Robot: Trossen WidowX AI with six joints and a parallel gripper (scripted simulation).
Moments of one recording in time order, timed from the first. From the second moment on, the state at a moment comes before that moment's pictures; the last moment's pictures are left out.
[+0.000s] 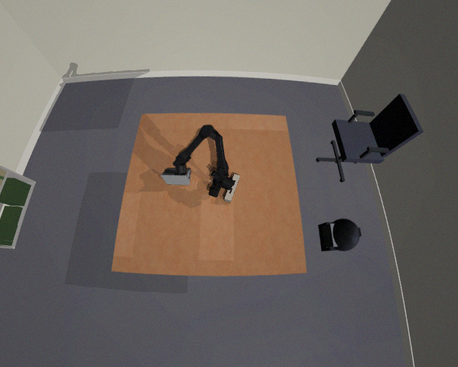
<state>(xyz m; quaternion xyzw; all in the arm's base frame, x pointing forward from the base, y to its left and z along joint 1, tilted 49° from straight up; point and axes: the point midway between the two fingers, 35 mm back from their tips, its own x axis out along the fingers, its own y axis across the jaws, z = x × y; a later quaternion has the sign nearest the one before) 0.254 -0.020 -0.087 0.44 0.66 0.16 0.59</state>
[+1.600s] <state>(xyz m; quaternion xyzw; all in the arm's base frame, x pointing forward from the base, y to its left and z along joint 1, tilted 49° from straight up) 0.281 -0.032 -0.096 0.45 0.66 0.14 0.58</state>
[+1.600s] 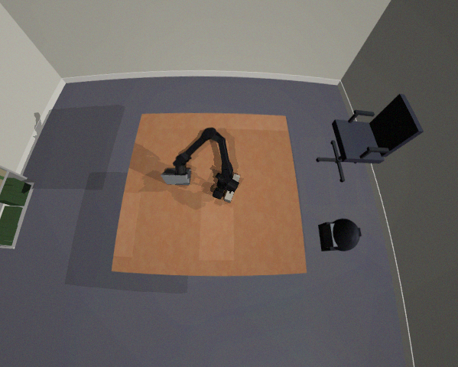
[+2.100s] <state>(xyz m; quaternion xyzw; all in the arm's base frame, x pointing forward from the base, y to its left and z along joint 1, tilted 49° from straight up) 0.282 -0.032 -0.095 0.45 0.66 0.14 0.58</state>
